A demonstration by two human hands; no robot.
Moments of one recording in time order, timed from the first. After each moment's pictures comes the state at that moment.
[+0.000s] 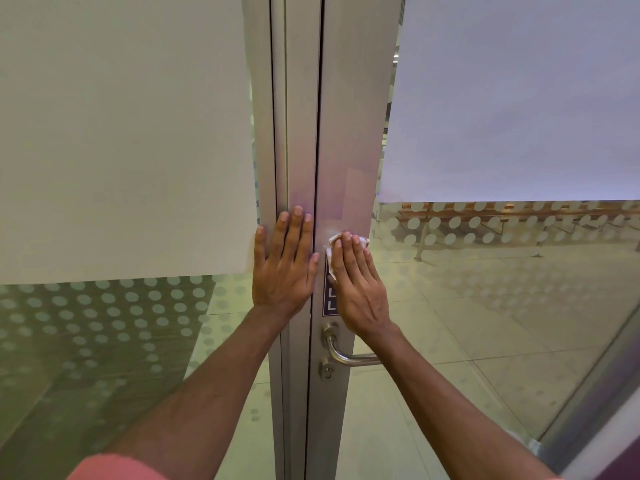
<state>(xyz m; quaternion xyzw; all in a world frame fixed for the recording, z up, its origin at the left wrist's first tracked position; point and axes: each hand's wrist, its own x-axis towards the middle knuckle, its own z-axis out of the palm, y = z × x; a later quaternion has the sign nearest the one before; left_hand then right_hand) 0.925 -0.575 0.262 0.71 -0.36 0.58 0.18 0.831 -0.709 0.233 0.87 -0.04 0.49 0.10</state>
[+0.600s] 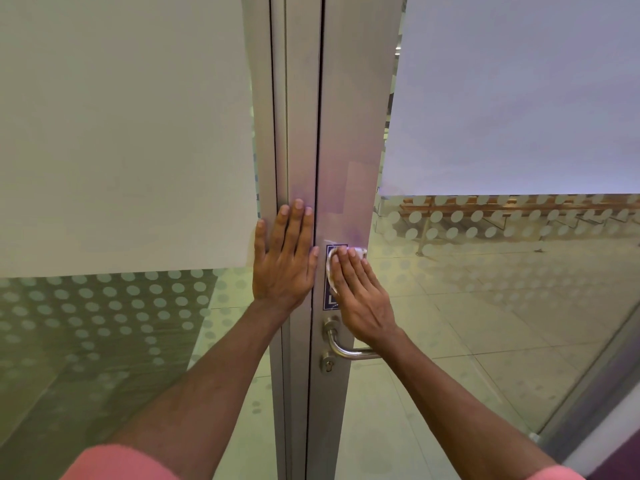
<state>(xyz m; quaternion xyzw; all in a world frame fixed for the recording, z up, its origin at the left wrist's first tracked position) 0.924 -0.574 0.263 0.71 -0.36 0.58 0.18 0.824 -0.722 0.204 0.88 0.01 0.45 0.15</state>
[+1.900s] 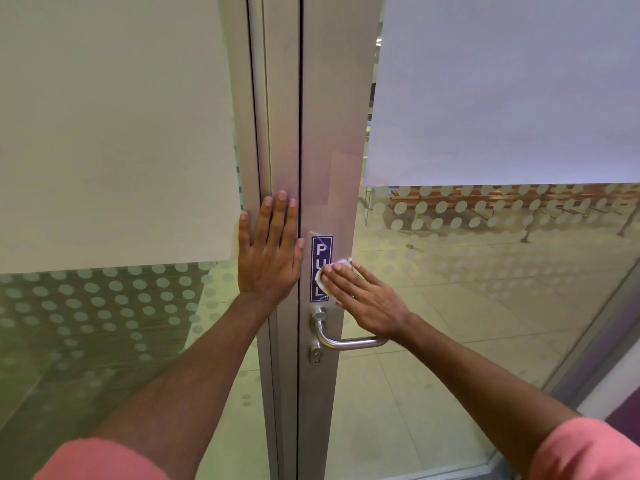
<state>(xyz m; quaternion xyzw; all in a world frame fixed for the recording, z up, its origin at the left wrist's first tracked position) 0.924 -0.575 0.262 0.71 -0.35 0.59 0.18 0.796 -0.772 0.198 0.90 0.14 0.32 0.27</state>
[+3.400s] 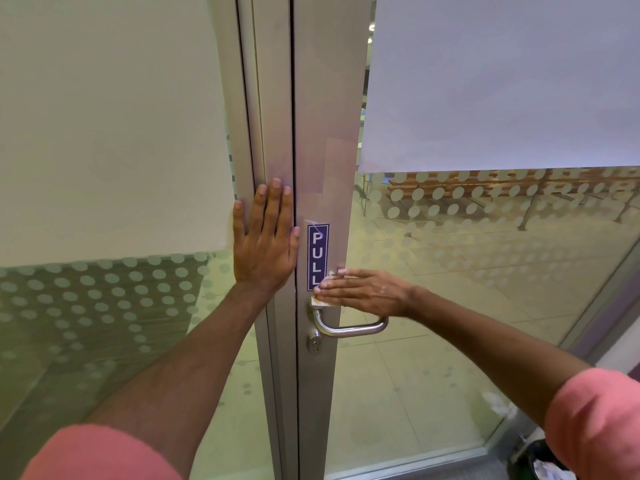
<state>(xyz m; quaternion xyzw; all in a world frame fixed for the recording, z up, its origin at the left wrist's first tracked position) 0.924 -0.576 0.263 0.71 -0.35 0.59 0.18 0.784 -0.785 0.221 0.88 0.30 0.16 0.33</state>
